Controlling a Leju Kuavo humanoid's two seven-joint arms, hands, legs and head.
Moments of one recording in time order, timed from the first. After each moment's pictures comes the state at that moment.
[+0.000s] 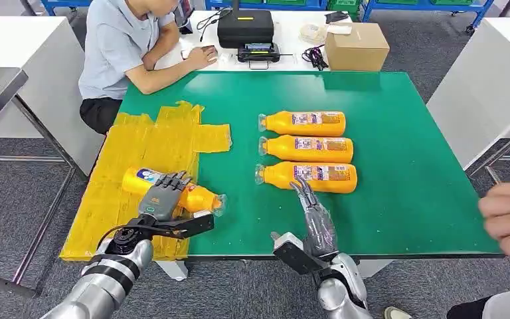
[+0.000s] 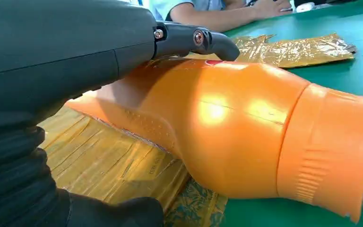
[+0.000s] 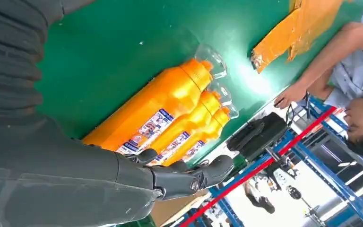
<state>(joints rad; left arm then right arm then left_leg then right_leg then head) -0.45 -0.09 -0.20 -0.65 -1.37 0.27 -0.03 -0.05 0.12 0.21 -1.23 0.70 -0.28 -0.58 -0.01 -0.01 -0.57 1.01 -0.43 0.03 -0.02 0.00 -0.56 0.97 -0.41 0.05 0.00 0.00</state>
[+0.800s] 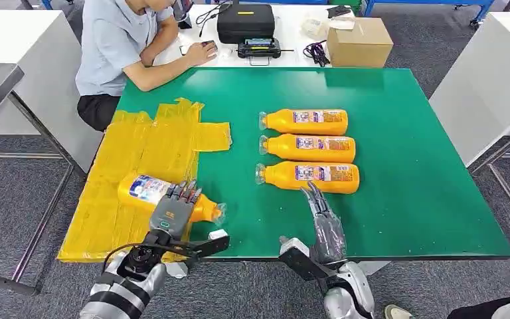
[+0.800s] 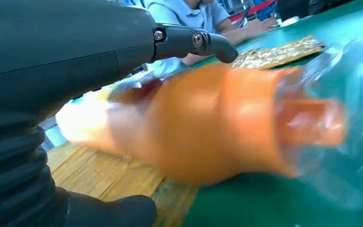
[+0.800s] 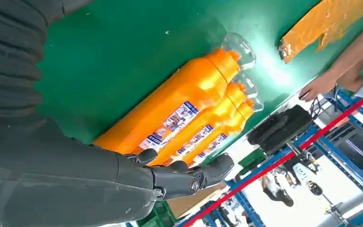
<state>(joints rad) -0.28 -0.12 -0.33 -1.00 -1.57 0.19 0.11 0.02 0.14 0.15 -1.30 0.77 -0.30 -0.56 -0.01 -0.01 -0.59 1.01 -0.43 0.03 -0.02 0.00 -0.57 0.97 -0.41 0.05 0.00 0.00</state>
